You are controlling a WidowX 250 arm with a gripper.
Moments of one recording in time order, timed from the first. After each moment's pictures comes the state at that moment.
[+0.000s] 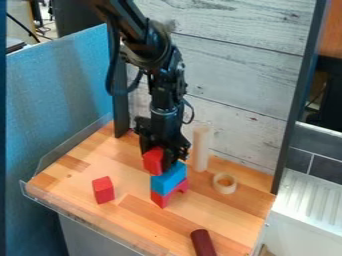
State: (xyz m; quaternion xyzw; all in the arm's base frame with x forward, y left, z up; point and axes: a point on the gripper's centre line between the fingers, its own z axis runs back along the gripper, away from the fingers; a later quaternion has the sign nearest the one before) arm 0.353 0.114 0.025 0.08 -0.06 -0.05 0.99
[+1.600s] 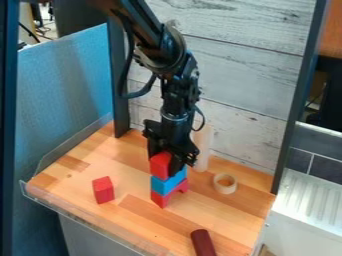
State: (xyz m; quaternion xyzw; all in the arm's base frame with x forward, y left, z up) arm 0.356 0.102 0.019 0.10 -0.06 -0.06 0.99
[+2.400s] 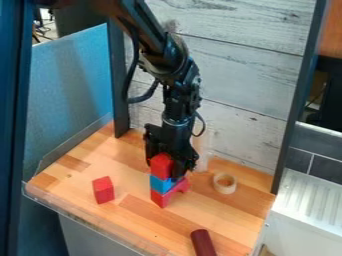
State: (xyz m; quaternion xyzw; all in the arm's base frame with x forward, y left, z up) arm 0.358 0.104 0.010 0.10 -0.05 -0.06 0.99
